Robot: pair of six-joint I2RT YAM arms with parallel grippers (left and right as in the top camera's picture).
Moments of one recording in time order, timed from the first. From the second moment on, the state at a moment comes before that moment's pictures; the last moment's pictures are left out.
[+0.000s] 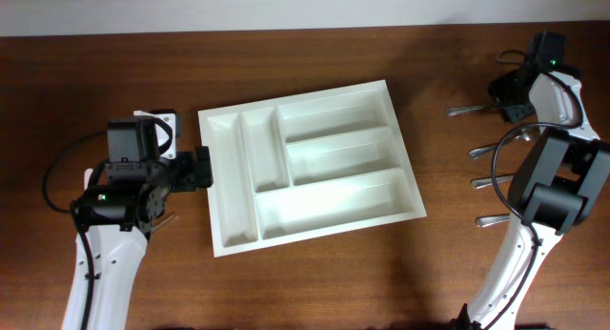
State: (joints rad) left arm 0.00 1.22 1.04 -0.74 0.03 -0.05; right arm -0.36 2.41 1.99 -0.77 -0.04 0.77
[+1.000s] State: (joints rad) left arm -0.01 1.22 1.04 -0.74 0.03 -0.05; right arm -0.34 2.41 2.03 -0.81 0.05 0.67
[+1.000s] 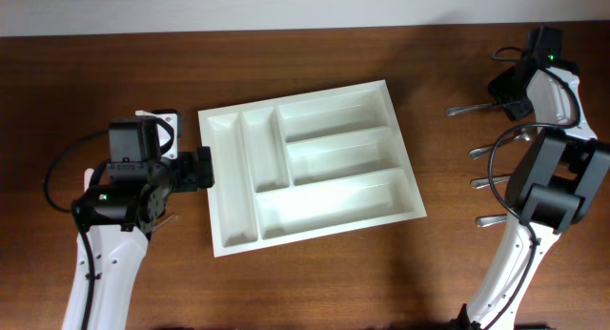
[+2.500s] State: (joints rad) left arm -0.01 1.22 1.04 -0.74 0.03 -0.05; right arm -0.28 2.50 2.60 -1.16 0.06 0.66
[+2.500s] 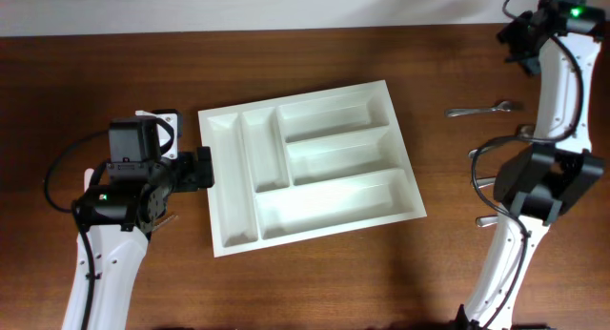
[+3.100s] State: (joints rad) left arm -0.01 1.22 1.04 -0.74 0.03 -0.05; right arm -0.32 2.62 2.59 -1.32 0.06 0.79
